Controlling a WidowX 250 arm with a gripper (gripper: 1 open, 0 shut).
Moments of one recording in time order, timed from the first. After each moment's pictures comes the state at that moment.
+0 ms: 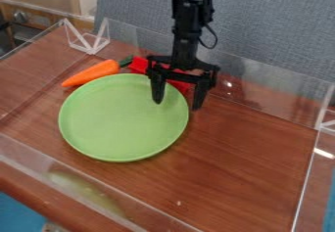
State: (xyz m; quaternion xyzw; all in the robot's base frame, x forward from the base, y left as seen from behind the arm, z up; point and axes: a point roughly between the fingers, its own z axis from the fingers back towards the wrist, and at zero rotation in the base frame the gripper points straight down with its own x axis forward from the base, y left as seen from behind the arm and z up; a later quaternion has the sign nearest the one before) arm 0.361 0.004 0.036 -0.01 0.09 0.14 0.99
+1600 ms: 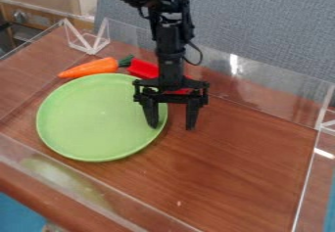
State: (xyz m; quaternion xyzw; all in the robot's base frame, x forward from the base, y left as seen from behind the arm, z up) arm 0.323 -0.007 0.026 -0.07 0.09 0.16 0.98
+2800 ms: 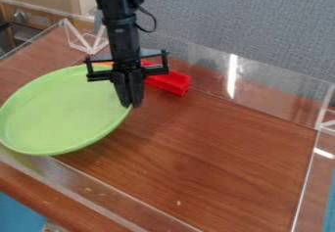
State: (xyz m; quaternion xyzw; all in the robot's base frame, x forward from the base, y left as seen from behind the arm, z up) arm 0.290 0.048 0.079 -0.10 0.08 0.23 0.97
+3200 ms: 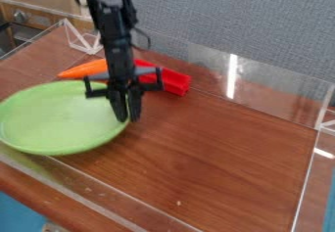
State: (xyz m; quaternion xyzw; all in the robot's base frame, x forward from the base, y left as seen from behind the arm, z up) arm 0.292 0.049 0.040 -0.10 0.10 0.26 0.95
